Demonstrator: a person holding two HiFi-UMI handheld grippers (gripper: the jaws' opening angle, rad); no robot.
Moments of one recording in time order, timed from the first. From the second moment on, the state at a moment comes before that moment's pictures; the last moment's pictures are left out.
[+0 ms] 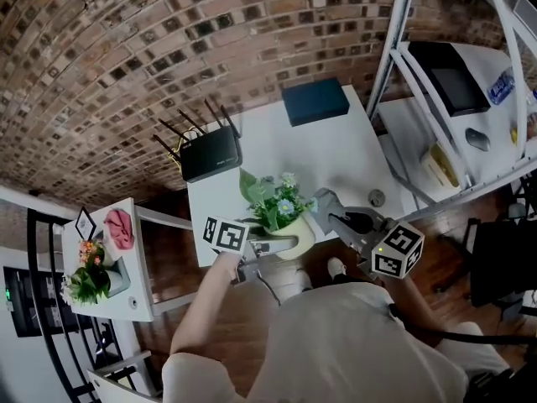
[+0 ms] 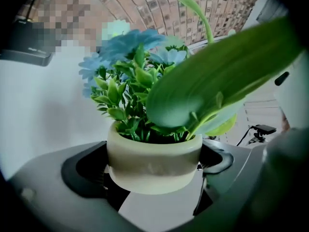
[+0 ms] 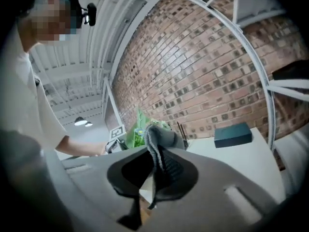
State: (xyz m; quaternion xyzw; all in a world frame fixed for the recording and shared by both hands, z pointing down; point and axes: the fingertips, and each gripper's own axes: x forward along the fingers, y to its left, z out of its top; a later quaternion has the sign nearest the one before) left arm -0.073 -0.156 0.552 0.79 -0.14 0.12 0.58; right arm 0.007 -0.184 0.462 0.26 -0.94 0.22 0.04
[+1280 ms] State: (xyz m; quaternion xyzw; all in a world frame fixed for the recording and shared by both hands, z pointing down) left arm -0.053 -0.139 0.439 0.81 0.01 0.03 0.58; right arm -0.032 -0.195 0.428 0.06 -0.94 0.33 -0.01
